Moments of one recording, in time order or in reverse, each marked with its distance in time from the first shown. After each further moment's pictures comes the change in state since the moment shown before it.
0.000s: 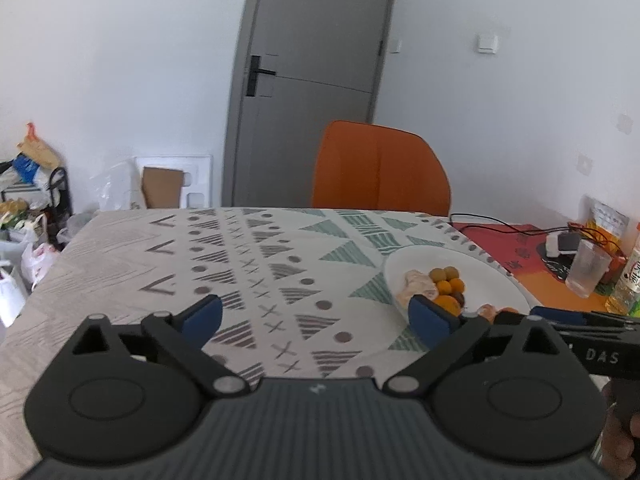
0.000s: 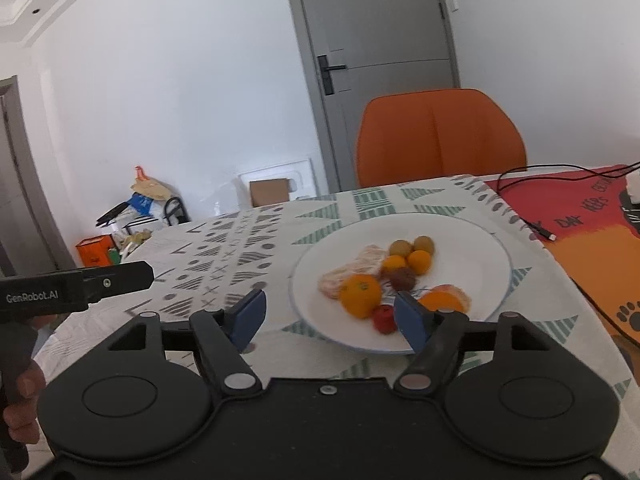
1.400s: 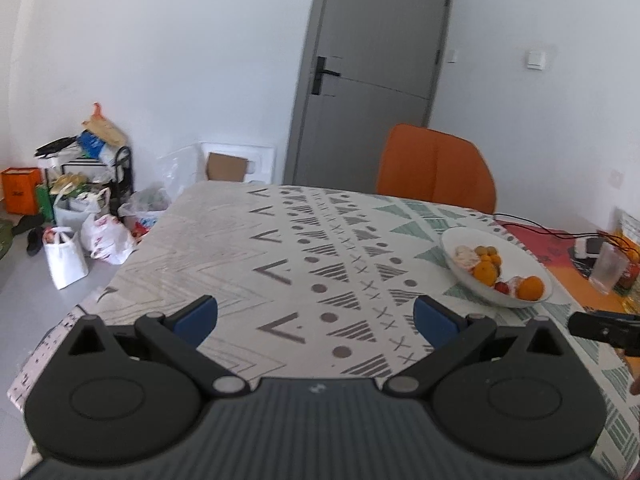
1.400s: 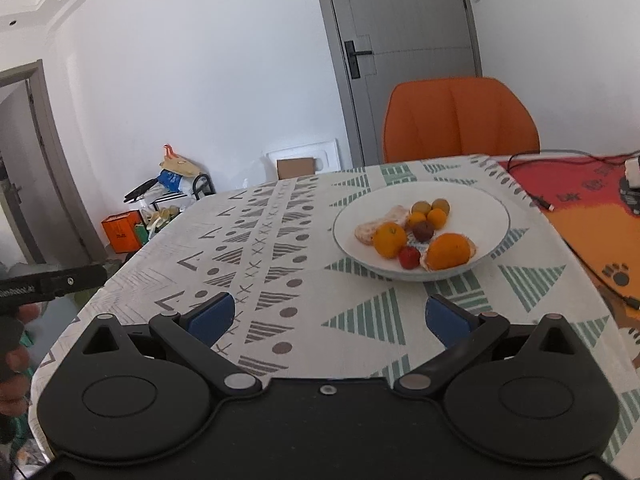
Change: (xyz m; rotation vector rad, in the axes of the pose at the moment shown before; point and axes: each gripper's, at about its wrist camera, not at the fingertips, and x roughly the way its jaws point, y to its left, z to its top) left arm -0.098 0.043 -0.040 -0.077 -0.002 0.150; right arm -0.062 0.013 -0.028 -0.017 0.057 0.067
